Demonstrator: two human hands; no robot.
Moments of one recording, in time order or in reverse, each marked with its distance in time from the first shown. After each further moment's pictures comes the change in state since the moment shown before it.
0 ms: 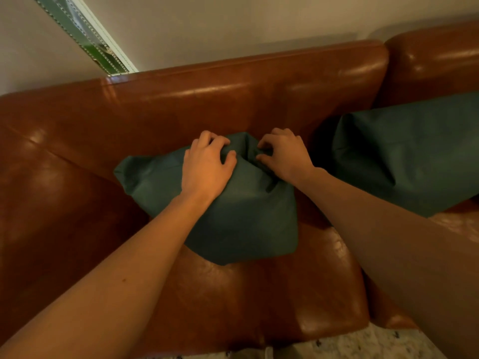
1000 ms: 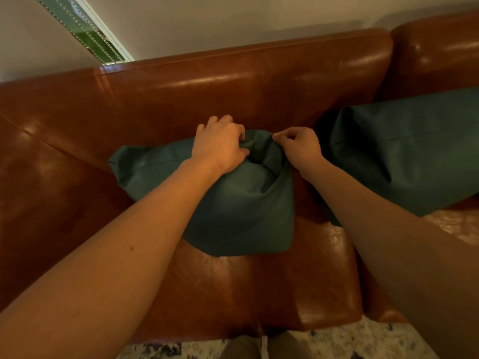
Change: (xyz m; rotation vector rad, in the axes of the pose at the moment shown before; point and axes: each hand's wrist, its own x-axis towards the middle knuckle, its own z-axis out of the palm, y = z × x) left_hand 0.036 0.041 -0.011 0.283 -0.316 0.084; right_hand -0.005 0.021 -0.008 0.798 0.041 0.495
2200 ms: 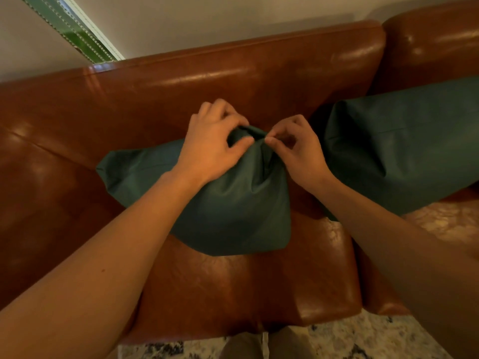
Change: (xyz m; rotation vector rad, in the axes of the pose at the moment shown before) left_hand -0.016 -0.008 0.006 -0.194 0.339 0.219; right_hand -0.042 0.004 -0.013 -0.059 0.015 -0.516
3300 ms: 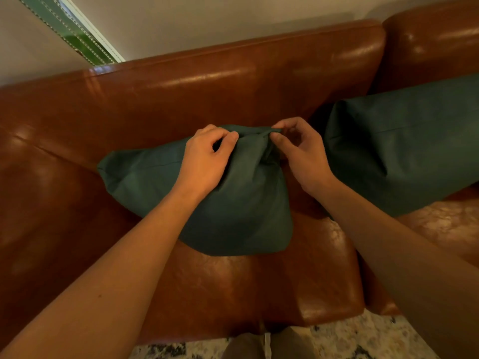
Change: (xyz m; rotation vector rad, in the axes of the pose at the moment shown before) left_hand -0.022 0.010 0.000 -0.447 0.031 -0.341; right_hand -0.005 -0.003 0.001 0.253 0.063 0.160
